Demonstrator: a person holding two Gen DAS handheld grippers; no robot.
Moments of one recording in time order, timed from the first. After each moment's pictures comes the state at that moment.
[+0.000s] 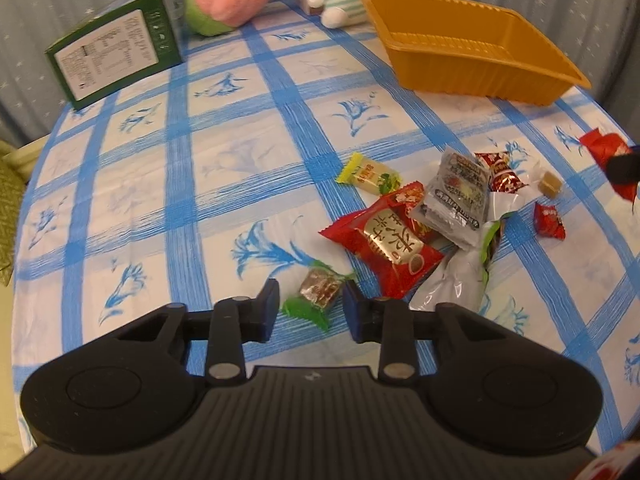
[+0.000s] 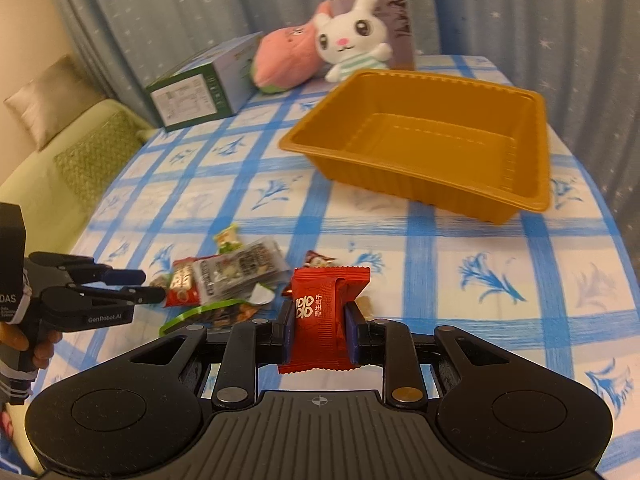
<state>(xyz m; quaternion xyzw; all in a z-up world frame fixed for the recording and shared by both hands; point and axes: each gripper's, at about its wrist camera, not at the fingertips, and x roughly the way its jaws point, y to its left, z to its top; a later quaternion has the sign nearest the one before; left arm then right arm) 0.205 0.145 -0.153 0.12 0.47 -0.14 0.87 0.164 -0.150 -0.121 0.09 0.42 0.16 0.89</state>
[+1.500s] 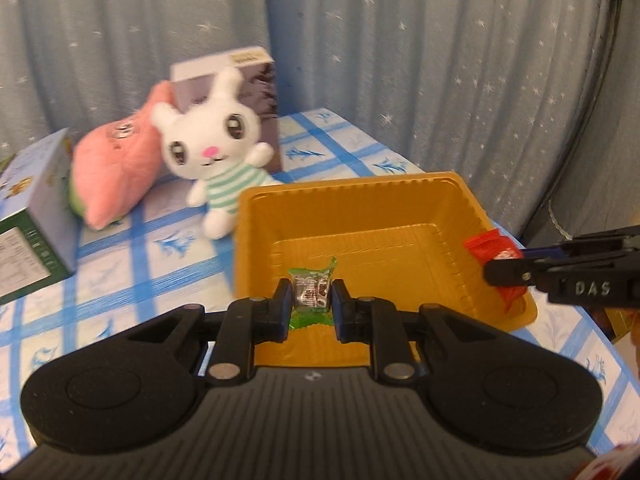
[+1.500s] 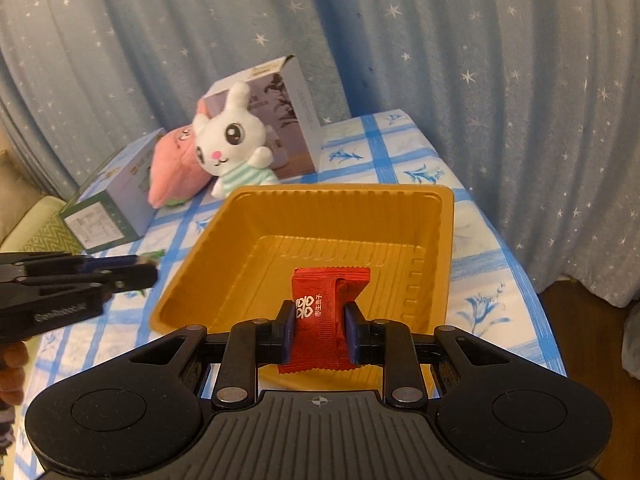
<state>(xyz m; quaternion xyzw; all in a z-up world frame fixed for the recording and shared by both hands) 0.352 -0.026 -0.055 0.10 0.37 -0.22 0.89 0.295 -0.254 -0.092 0.16 0.37 0.08 0.91</state>
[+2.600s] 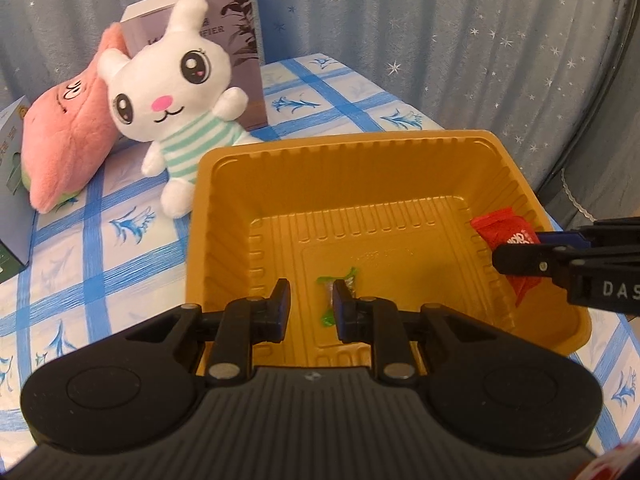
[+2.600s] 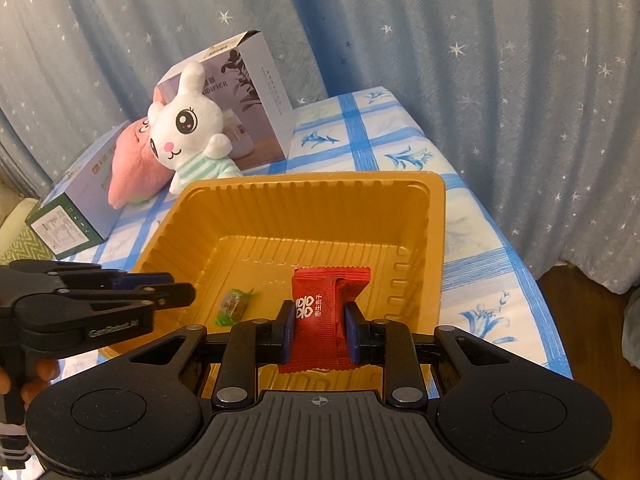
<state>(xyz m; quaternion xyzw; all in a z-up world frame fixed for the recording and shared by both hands) 0.406 -0.057 -0.112 0.11 0.44 -0.21 0.87 0.341 -0.269 -0.127 0.17 0.40 0.07 0.90</state>
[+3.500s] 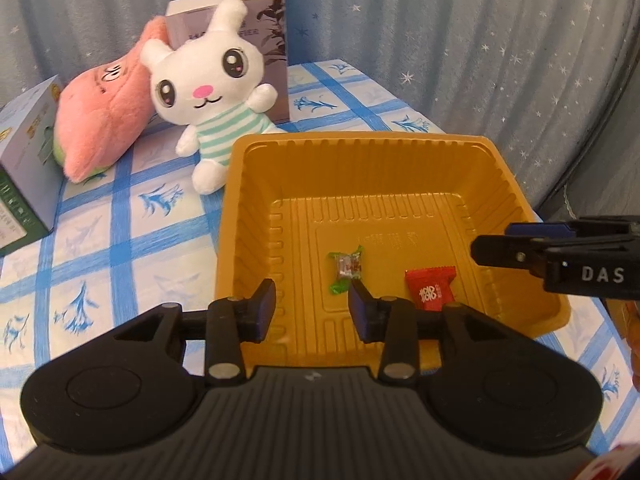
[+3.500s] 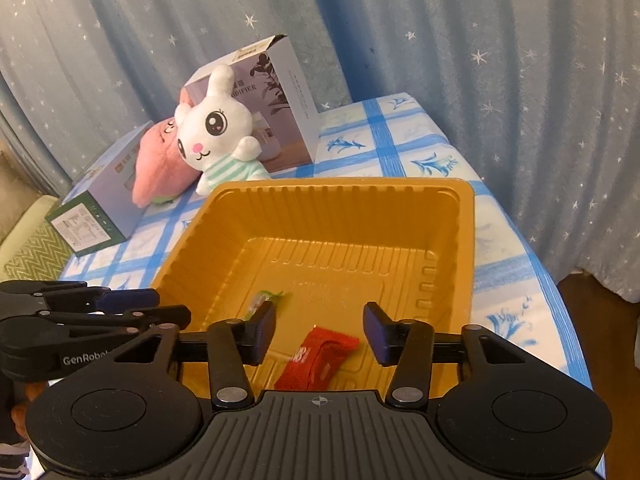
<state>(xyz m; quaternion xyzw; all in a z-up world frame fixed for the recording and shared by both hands) 0.371 -0.031 -0.092 0.08 0.44 -0.19 0.88 0.333 -0.259 -0.118 0.17 0.39 0.09 0.90</state>
